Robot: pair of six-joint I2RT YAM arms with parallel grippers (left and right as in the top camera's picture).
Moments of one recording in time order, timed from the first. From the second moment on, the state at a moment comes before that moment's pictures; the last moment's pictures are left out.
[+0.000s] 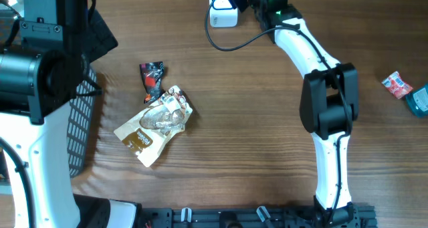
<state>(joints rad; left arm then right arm) -0.18 1.58 2.31 -1.65 -0.50 -0.59 0.27 2.40 1.99 0.09 -0.31 -0.46</state>
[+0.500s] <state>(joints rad) -0.18 1.58 2.31 -1.65 -0.50 -0.59 0.28 2.43 1.99 0.20 -0.31 -0.46</state>
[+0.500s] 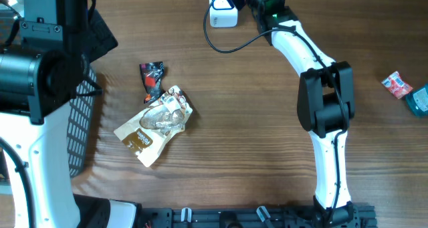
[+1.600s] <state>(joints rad) -0.18 1.58 2.31 -1.65 -0.50 -0.59 0.30 2.51 1.99 0.30 -0.29 -0.48</state>
